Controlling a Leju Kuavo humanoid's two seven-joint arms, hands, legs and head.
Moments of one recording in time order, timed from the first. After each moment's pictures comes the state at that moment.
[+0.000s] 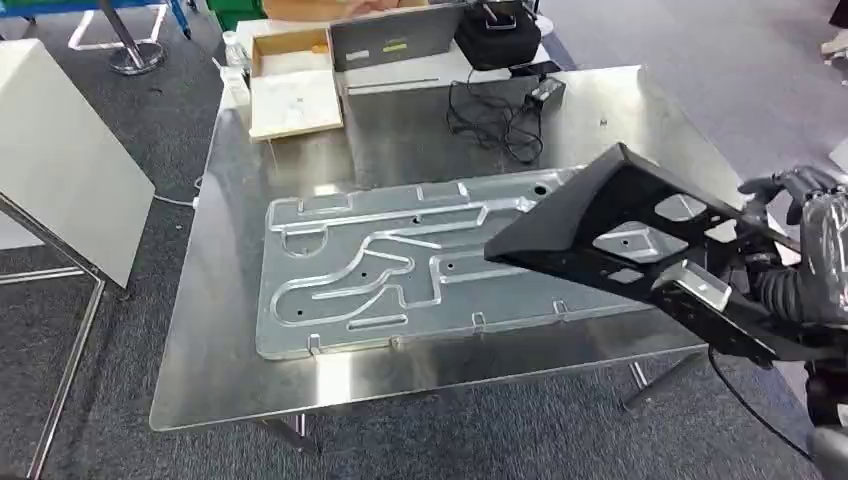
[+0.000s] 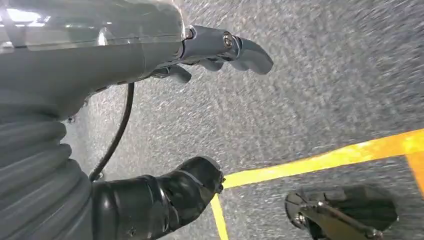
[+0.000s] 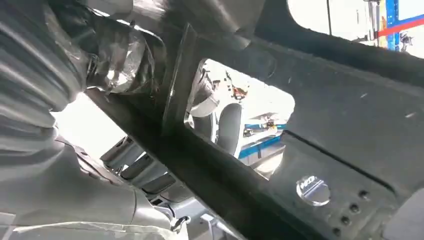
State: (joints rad) left arm -0.03 -0.19 0.88 -0.17 -1.35 0.14 0.01; right arm 0.09 -0.71 -0.24 -2.25 1.02 -0.09 0.13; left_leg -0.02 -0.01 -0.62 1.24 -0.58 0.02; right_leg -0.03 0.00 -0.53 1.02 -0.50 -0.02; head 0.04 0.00
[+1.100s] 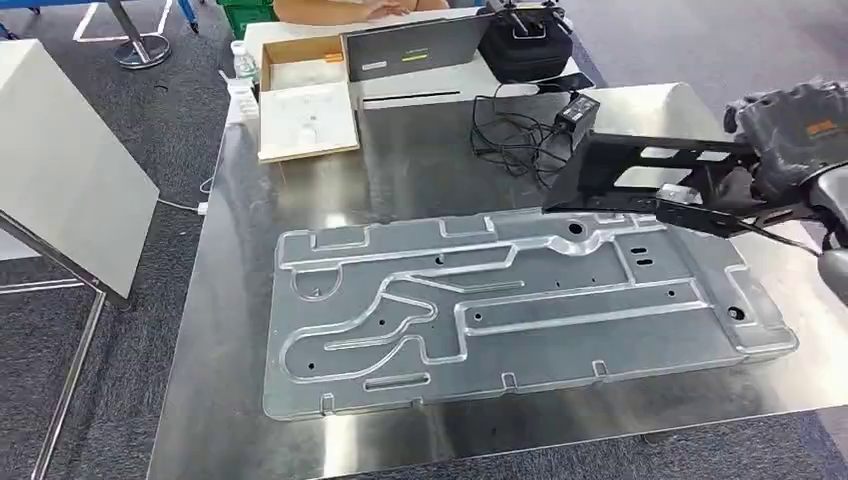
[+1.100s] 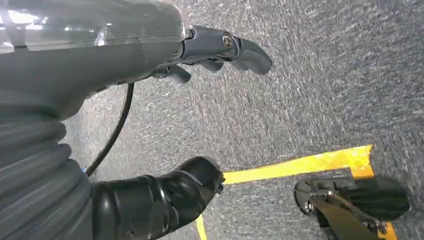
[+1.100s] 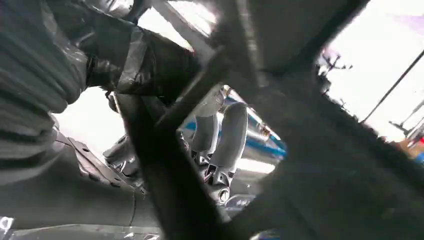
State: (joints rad) left arm -0.04 -0.18 0.90 -0.17 -1.33 0.13 -0.01; right arm -0.62 -1.09 0.36 -1.65 1.12 0.22 0.03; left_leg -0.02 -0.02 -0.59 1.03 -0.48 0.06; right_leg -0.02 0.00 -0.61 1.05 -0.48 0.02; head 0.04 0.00
